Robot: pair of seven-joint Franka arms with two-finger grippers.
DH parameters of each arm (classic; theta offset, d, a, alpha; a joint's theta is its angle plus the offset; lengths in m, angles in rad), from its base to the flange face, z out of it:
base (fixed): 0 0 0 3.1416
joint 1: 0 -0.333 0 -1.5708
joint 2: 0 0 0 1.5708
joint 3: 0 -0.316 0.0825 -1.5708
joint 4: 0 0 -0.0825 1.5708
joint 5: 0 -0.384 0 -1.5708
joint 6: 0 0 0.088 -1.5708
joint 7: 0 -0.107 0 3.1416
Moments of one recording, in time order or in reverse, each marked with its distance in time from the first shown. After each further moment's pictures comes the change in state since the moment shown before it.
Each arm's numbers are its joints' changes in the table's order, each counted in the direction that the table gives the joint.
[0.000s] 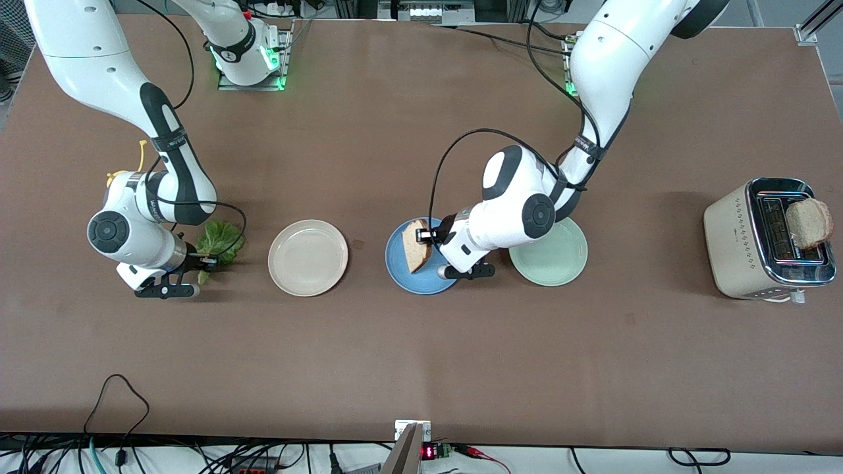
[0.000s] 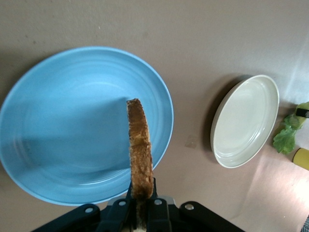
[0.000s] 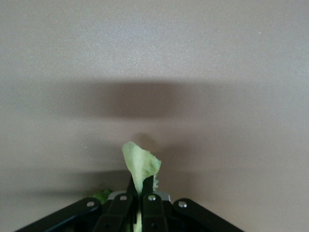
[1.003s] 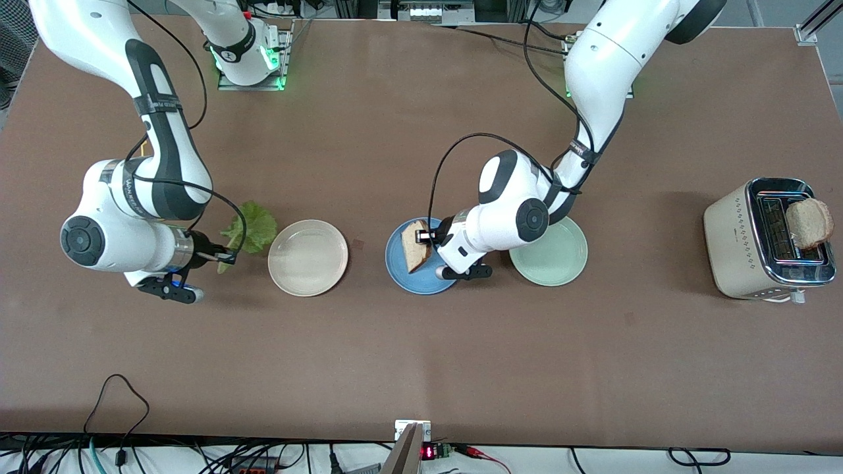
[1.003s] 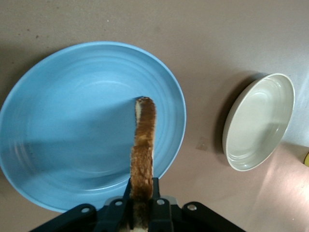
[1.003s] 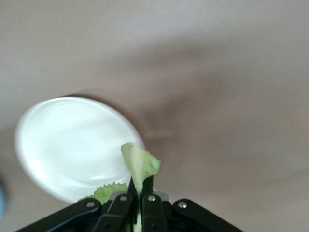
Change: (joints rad) left arm 0.006 -0.028 -0.011 0.002 0.000 0.007 -0.010; right arm -0.123 0.083 -0.008 0.259 -0.266 -0.507 -0.375
